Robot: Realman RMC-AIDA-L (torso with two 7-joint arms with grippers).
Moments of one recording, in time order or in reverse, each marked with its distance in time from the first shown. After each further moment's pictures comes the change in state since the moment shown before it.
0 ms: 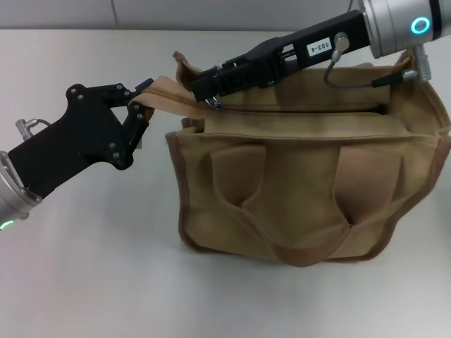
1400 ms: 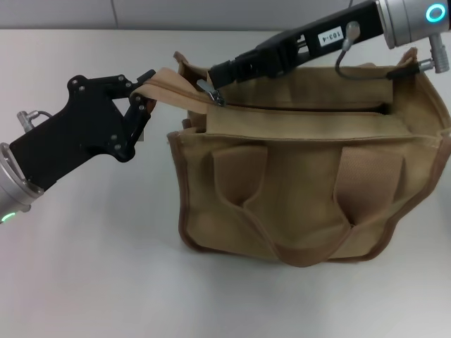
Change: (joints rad) left arm -0.017 0.001 -0.008 0.000 -0.003 0.004 -0.005; right arm -0.044 0.017 0.013 -0.171 -0.045 -0.031 0.155
